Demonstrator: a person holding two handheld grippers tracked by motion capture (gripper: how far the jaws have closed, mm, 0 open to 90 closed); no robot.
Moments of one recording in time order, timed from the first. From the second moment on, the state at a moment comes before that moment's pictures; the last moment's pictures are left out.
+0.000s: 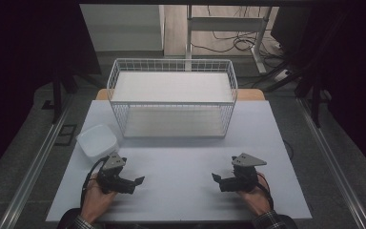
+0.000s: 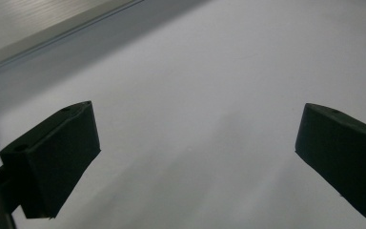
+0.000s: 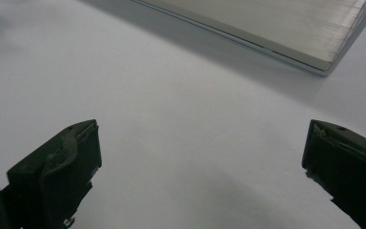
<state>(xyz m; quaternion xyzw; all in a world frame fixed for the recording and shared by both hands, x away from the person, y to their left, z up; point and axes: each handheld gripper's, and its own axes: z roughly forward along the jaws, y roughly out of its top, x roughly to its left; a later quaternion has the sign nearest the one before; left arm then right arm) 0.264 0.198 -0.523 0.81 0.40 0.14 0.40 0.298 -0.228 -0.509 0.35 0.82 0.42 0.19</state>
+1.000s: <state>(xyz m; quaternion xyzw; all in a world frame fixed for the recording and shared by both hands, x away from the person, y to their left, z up) 0.274 0.216 -0.503 0.80 0.43 0.15 0.40 0.296 -0.222 -0.508 0.33 0.83 0.40 0.20</state>
